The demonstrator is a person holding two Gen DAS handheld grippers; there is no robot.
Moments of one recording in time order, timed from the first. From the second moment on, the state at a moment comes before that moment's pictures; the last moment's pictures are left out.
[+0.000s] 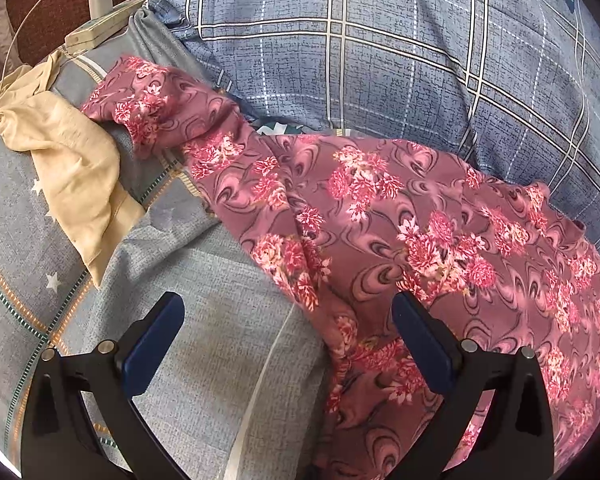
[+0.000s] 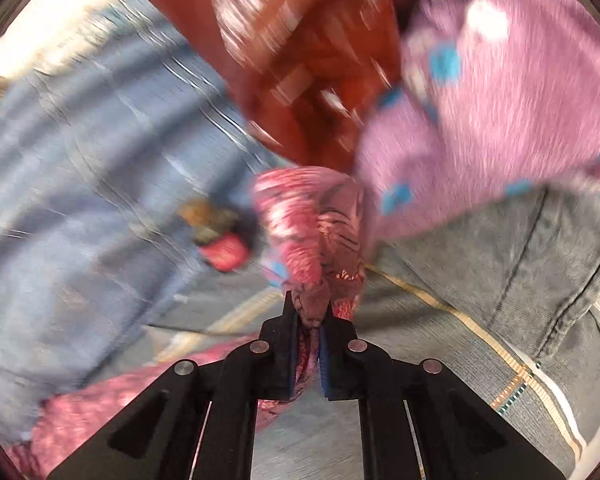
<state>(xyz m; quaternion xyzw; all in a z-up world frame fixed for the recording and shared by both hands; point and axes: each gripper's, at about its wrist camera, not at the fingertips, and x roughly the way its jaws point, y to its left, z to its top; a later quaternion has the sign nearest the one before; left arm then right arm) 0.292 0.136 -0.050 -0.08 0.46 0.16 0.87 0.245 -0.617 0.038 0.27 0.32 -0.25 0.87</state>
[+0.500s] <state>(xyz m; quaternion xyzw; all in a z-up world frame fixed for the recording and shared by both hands) 0.279 0.171 -0.044 -0.12 0.46 0.14 0.87 0.310 -0.377 0.114 0.23 0.25 0.09 0.94</state>
